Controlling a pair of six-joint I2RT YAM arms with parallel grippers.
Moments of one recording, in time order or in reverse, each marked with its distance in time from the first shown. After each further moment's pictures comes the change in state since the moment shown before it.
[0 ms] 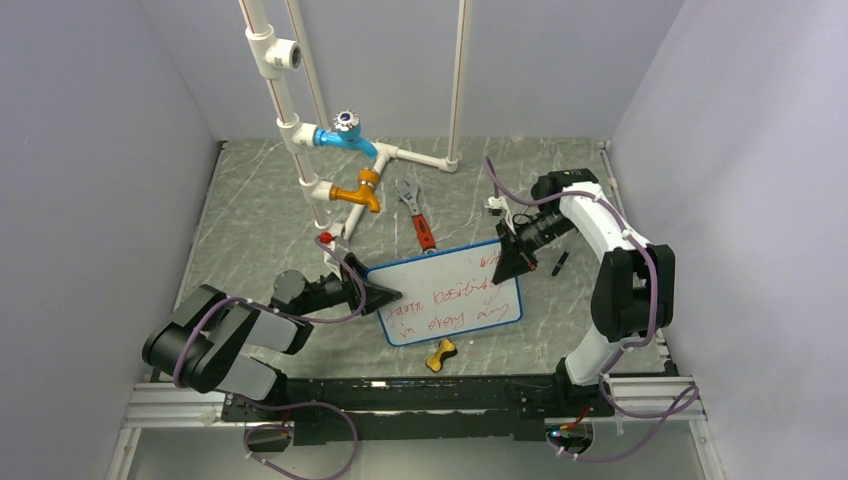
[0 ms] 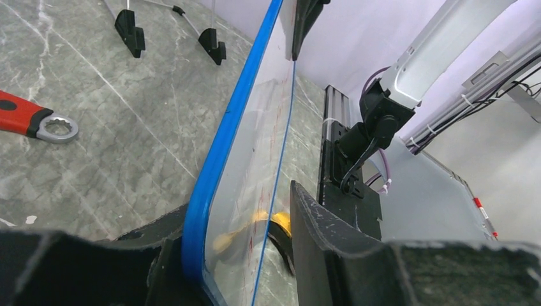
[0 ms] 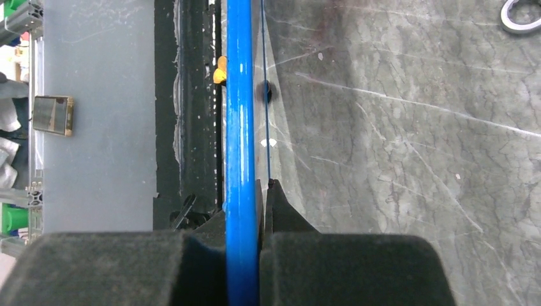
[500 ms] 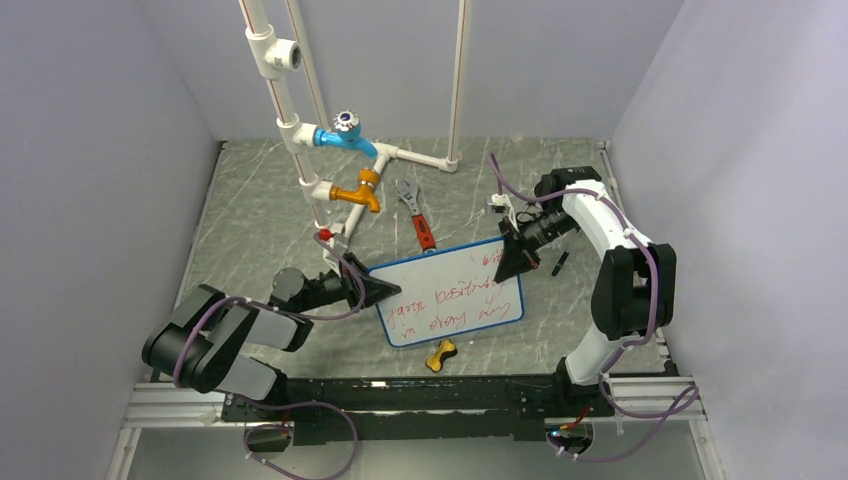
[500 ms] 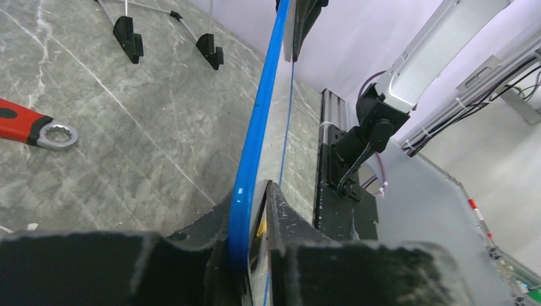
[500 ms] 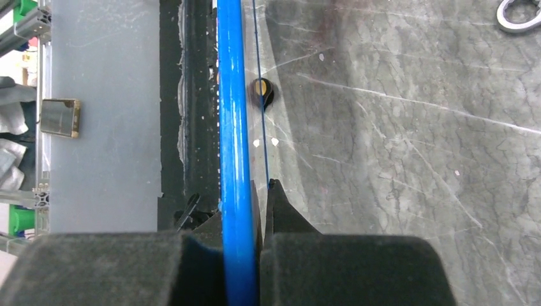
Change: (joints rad) left arm 0.008 -0.003 0.019 0.007 0.021 -0.023; right arm -0.027 0.023 0.033 -0.044 -0.009 -0.036
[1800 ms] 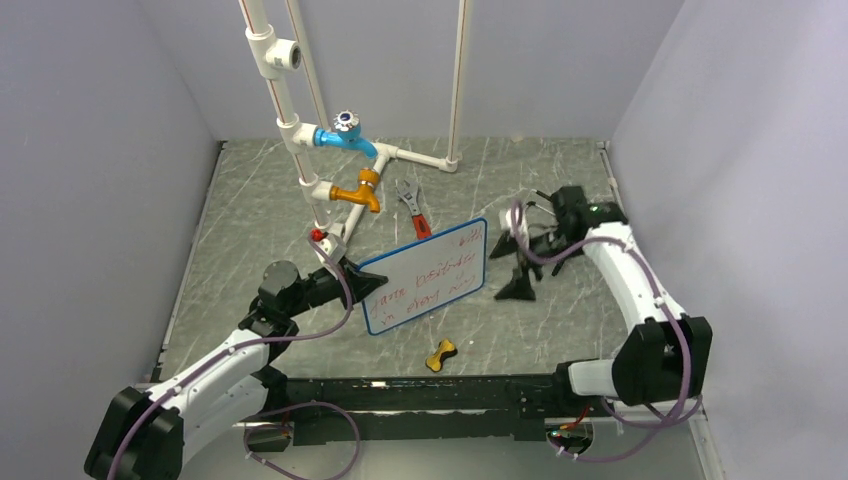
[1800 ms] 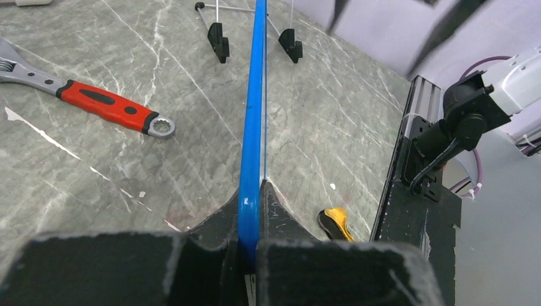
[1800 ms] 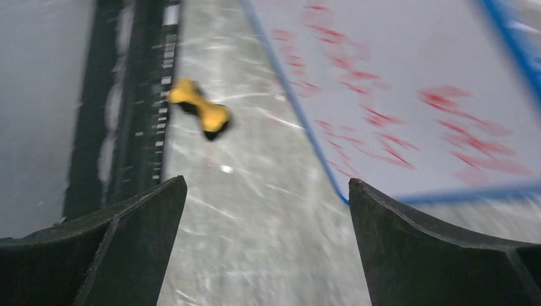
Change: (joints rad) left arm -0.013 -0.579 0.093 -0.904 -0.233 0.381; right arm -0.049 -0.345 -0.196 0.332 -0.060 0.033
